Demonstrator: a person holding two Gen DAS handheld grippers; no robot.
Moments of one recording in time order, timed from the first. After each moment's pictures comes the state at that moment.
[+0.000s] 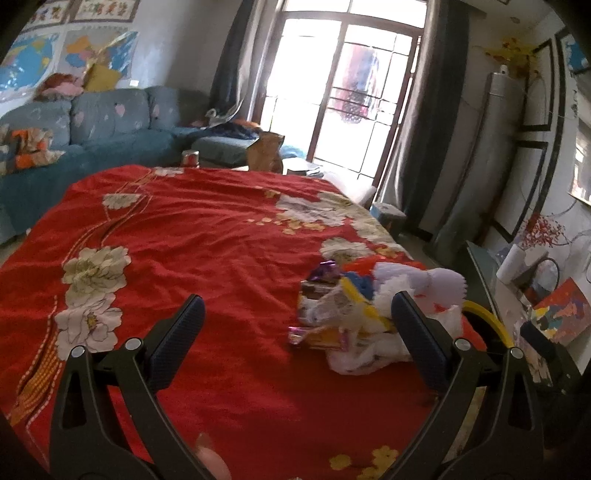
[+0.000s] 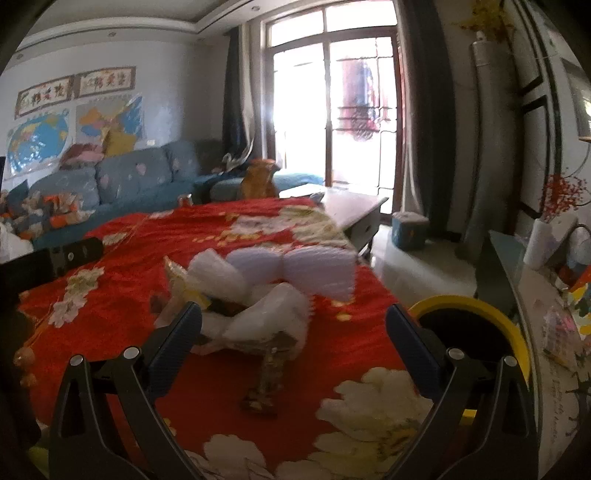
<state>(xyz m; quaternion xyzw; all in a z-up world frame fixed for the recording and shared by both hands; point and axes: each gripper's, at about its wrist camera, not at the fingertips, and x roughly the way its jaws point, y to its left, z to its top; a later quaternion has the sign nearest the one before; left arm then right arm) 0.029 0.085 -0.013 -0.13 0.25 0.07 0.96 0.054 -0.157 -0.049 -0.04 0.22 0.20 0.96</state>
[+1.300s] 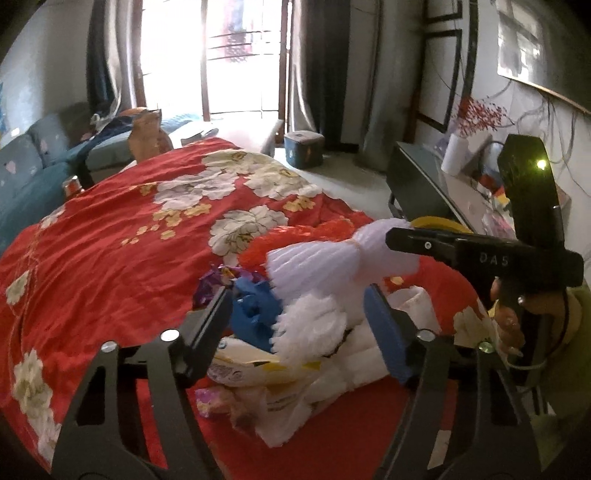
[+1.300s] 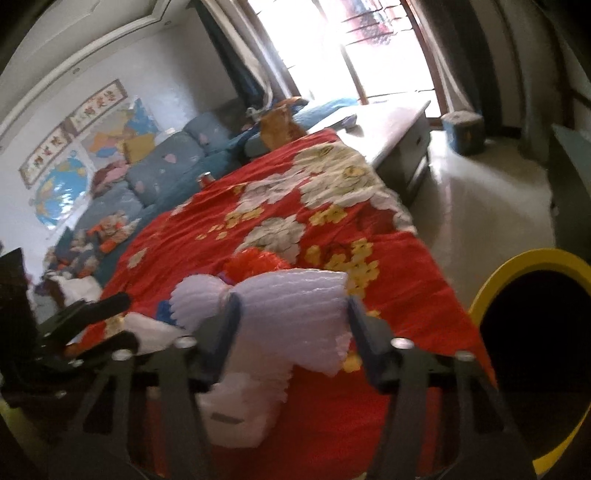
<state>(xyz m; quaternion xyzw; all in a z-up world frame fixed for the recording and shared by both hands) 0.147 0.007 -0.024 0.03 0.36 -0.13 0.93 0.215 -0.206 -0.067 0.11 0.37 0.31 0.87</state>
